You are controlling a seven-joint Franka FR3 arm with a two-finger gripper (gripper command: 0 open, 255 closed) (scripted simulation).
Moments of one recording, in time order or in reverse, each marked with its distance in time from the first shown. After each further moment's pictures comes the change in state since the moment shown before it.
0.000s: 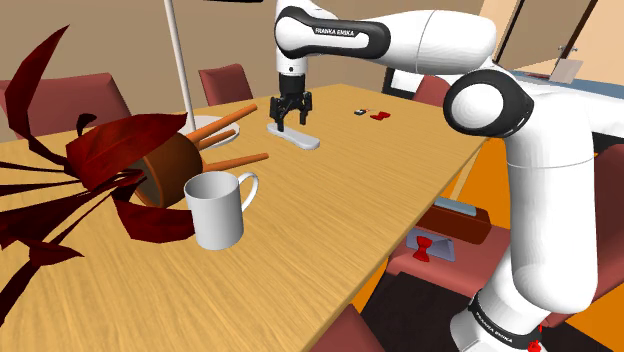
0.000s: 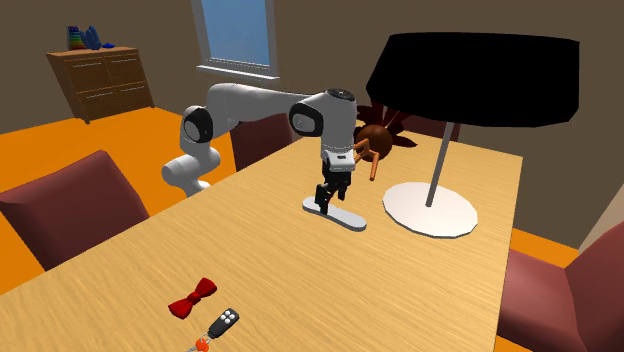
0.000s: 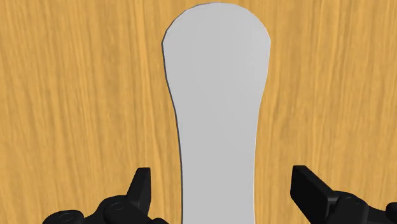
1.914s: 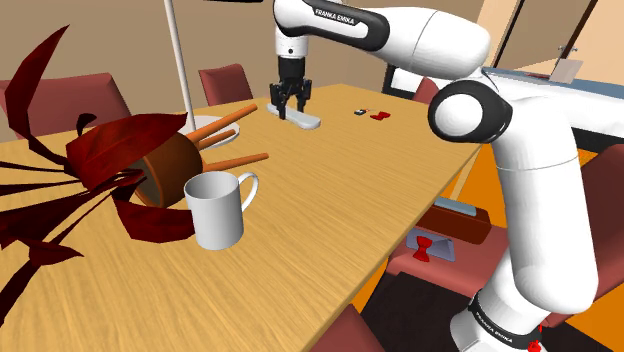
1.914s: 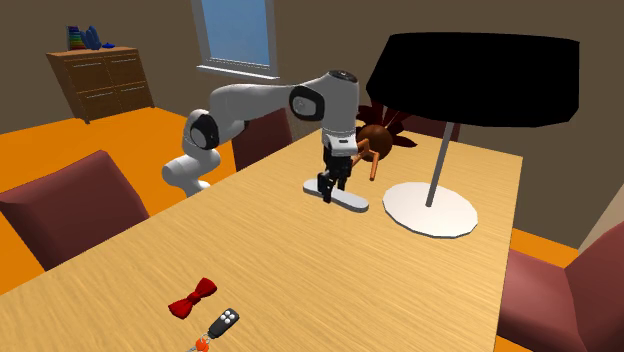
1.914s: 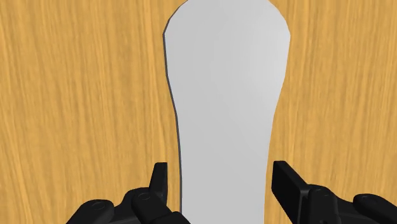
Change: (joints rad) arm 0.017 0.088 -0.002 0.256 -0.009 -0.167 -0.003
